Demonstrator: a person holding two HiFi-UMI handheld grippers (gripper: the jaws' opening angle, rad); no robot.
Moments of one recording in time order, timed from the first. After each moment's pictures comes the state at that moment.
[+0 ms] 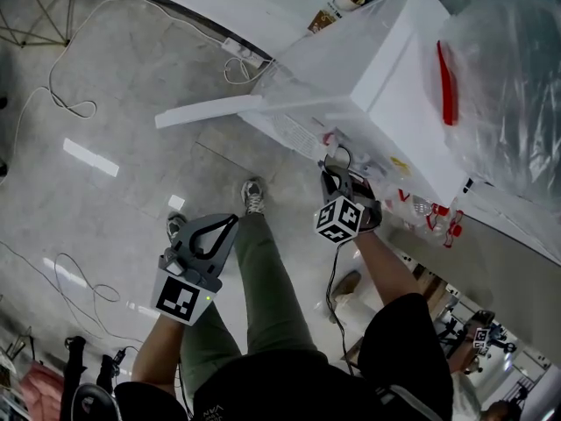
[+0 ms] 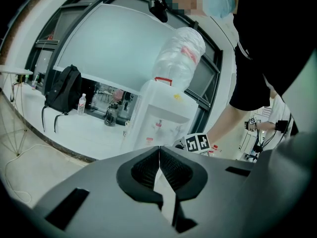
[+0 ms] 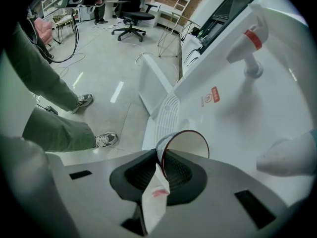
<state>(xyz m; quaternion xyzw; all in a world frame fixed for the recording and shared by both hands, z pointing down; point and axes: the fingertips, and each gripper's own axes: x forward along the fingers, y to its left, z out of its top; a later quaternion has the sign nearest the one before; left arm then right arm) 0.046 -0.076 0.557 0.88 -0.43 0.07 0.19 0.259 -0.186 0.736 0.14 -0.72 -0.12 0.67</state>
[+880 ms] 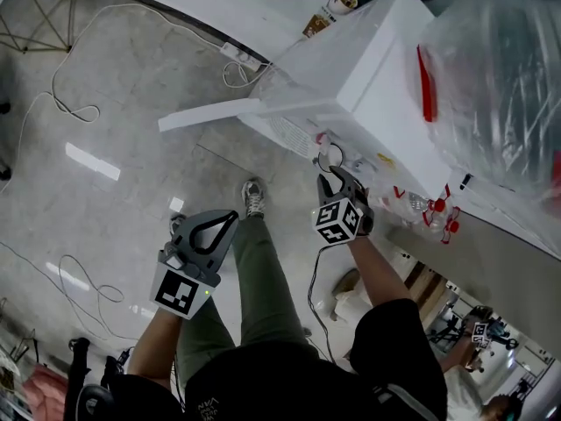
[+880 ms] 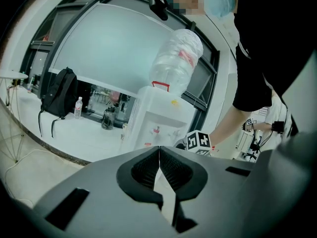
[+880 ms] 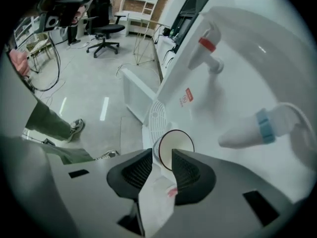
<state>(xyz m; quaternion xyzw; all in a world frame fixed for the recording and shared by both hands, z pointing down) 0.039 -0.084 0.530 0.89 -0.42 0.06 0.18 0.256 -0.185 0.702 0.25 -0.74 -0.03 0.63</state>
